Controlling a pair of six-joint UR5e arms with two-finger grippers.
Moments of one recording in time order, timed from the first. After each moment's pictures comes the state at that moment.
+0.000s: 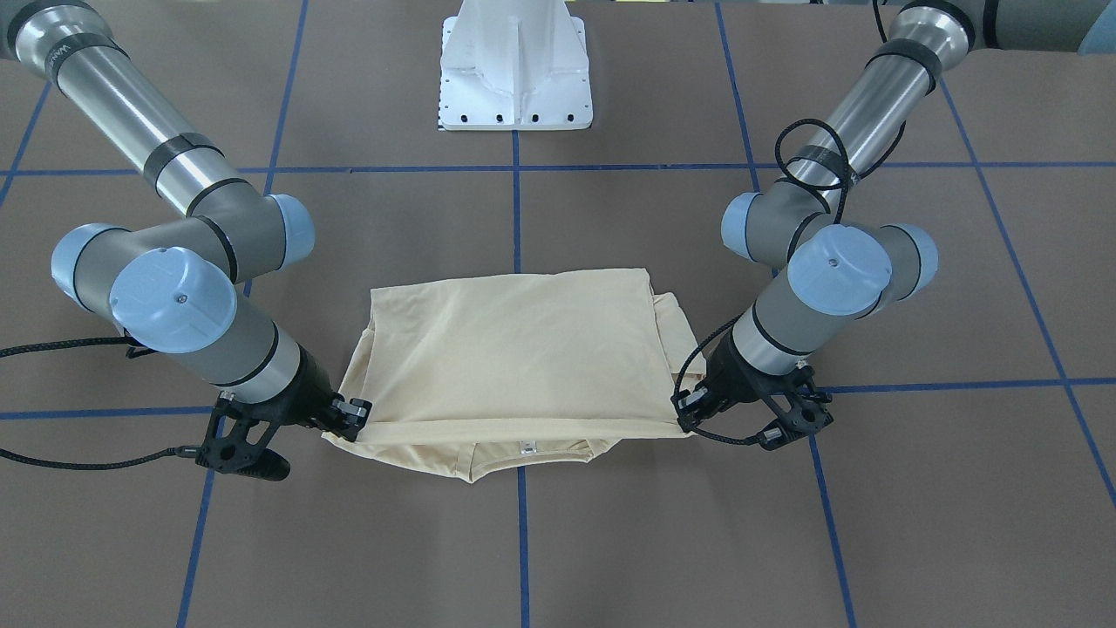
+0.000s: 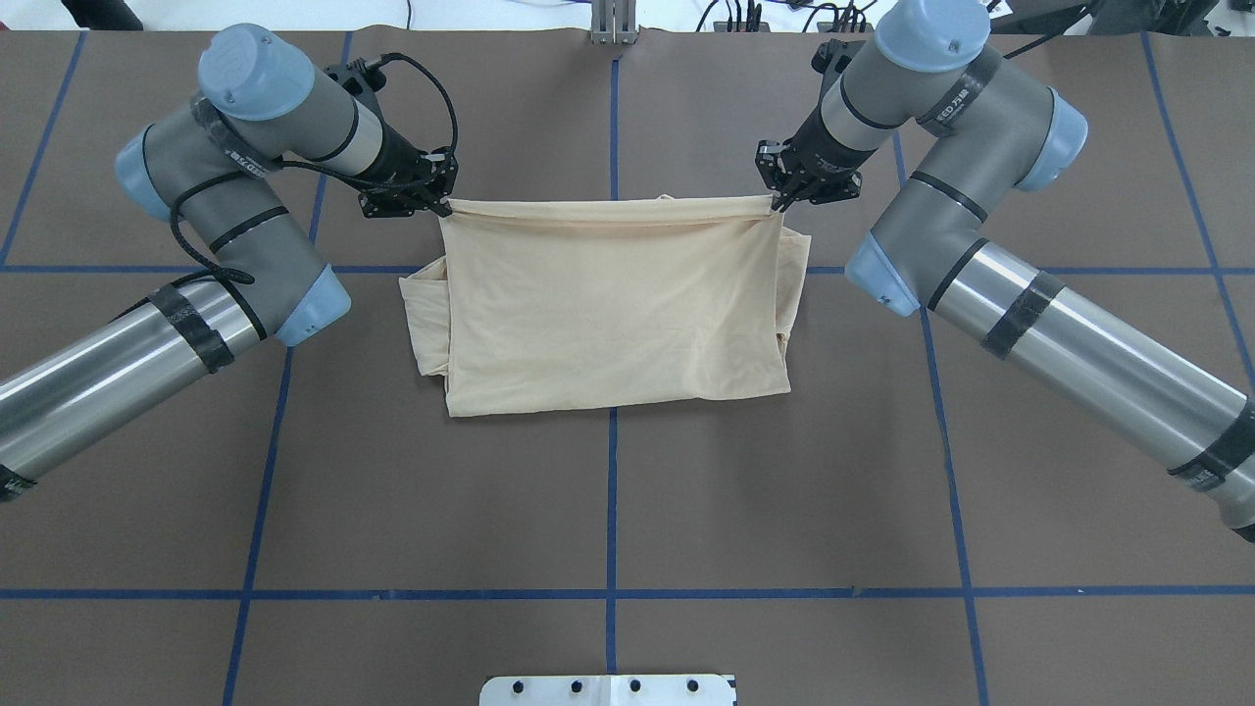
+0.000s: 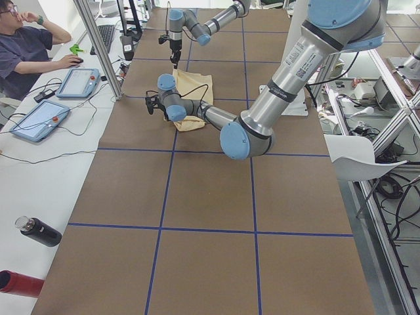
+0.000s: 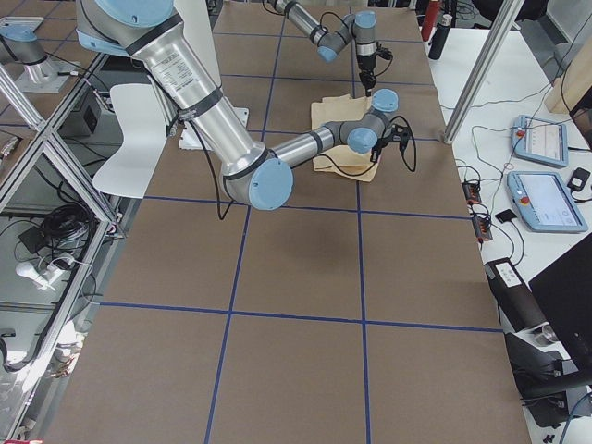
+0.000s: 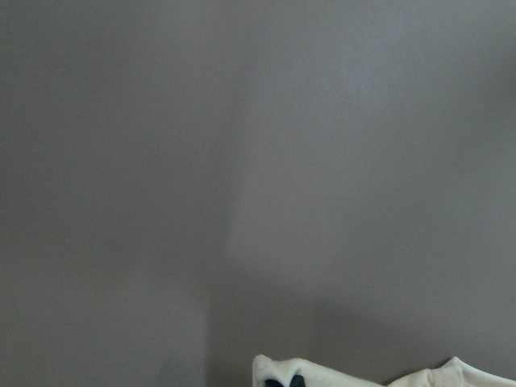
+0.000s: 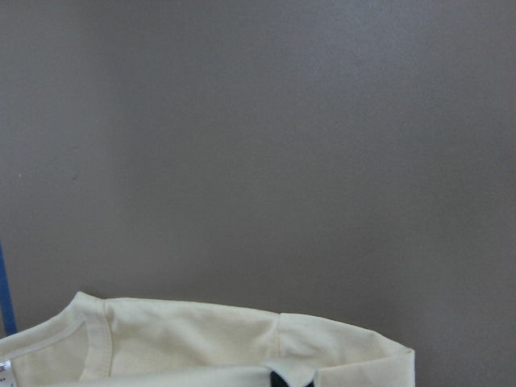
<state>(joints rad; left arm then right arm) -0.85 -2.28 -1.17 -2.26 -2.10 -1.49 0.88 -0.86 1.22 -1.11 2.16 1.26</state>
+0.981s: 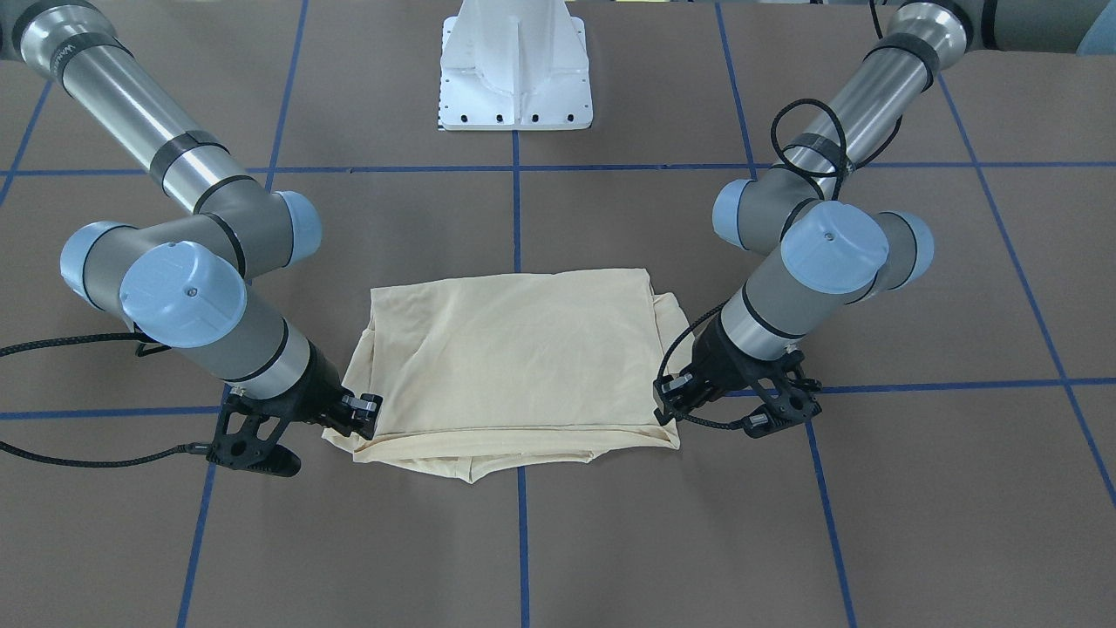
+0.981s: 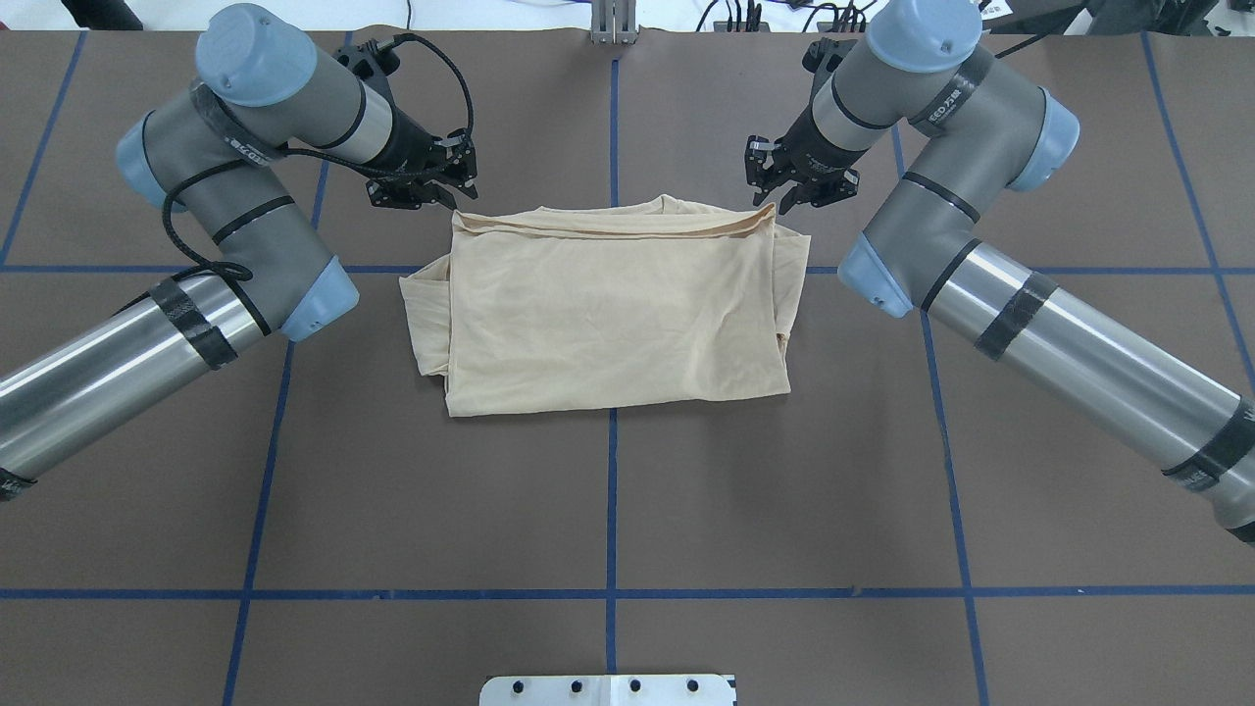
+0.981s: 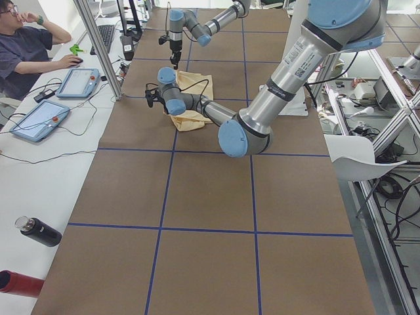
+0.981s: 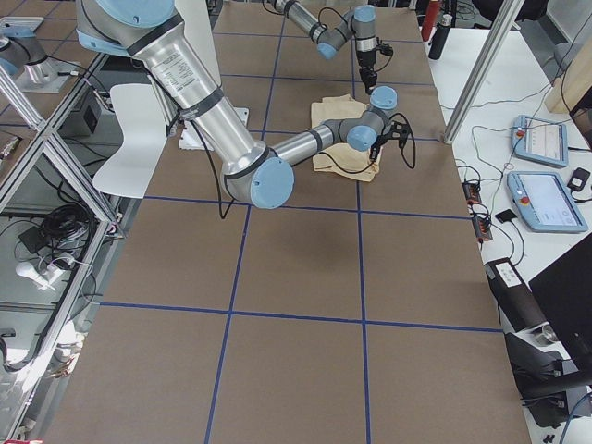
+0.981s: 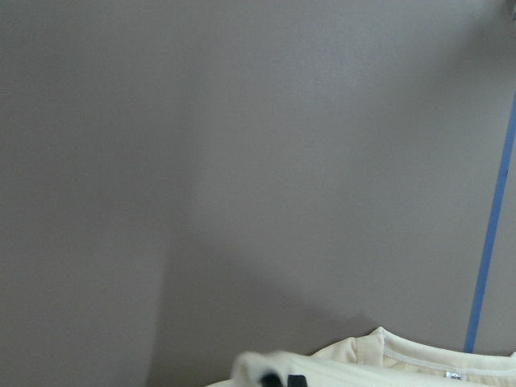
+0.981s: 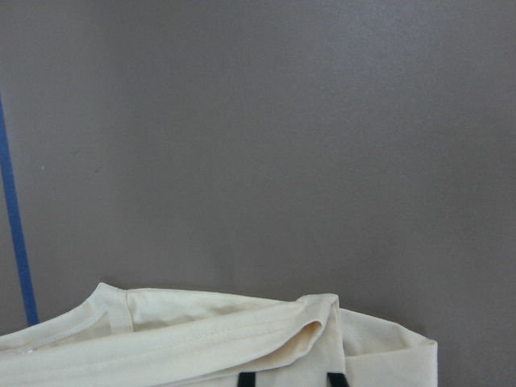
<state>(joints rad) -0.85 -2.27 -1.25 -2.25 -2.10 -1.48 0.87 -0.86 1.23 -1.10 2.16 1.26</state>
